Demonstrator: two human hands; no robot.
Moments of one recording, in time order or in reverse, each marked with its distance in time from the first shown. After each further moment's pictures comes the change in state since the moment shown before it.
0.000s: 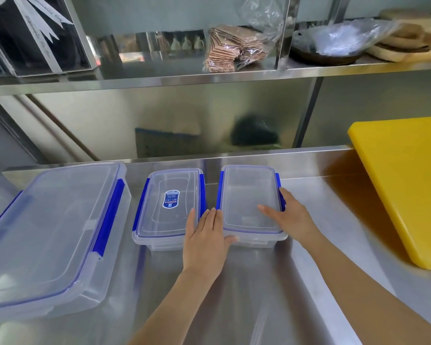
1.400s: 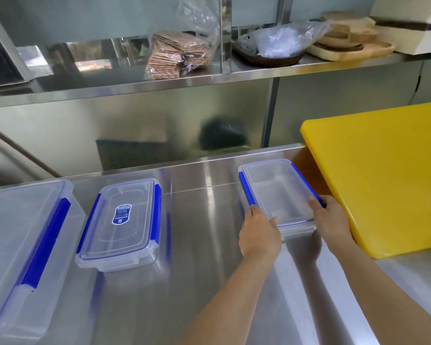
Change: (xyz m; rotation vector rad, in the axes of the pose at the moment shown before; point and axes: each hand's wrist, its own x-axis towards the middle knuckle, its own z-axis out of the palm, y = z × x) left_hand 0.045 0.183 0.003 -0.739 -0.276 -0.221; right_hand 0.008 0.080 -0.116 0.020 0.465 0.206
